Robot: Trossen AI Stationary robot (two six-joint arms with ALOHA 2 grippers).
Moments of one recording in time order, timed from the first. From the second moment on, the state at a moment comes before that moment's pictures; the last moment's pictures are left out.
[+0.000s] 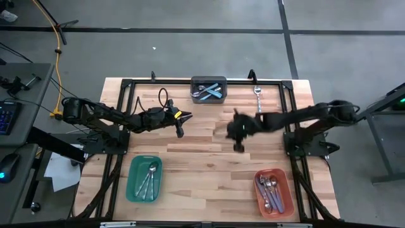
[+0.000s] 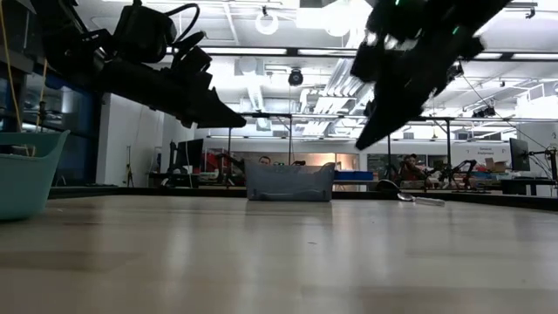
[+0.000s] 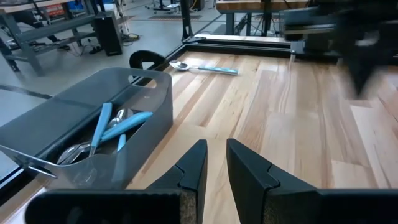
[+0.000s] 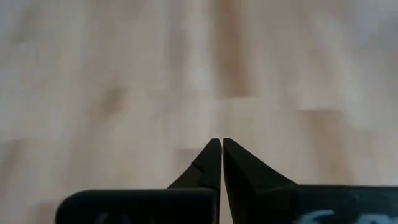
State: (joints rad) left arm 0.17 1.44 0.39 0.82 -0.22 0.01; right arm 0.01 1.40 0.75 -0.19 -0.07 0.07
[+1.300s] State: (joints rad) left arm 0.17 1.44 0.39 0.81 -0.22 0.01; right arm -0.82 1.59 0.71 -0.37 0.31 0.43
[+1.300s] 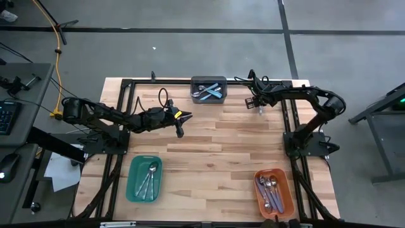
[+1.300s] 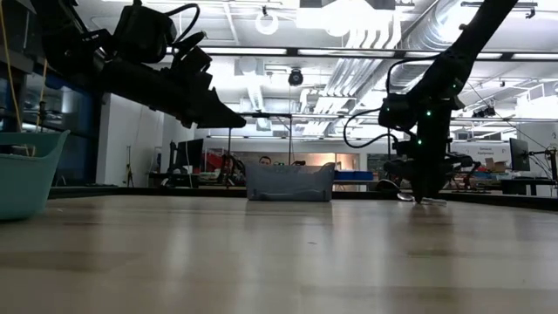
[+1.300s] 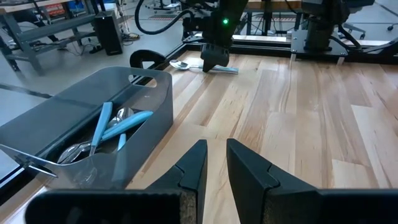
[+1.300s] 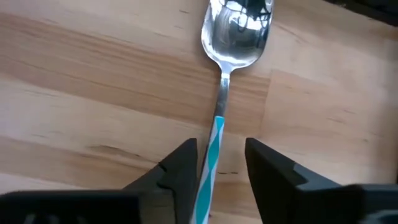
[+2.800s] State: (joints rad) left arm 0.19 1.73 0.40 1.38 0.04 -0.14; right arm -0.14 1.29 0.36 0.83 0.10 0.29
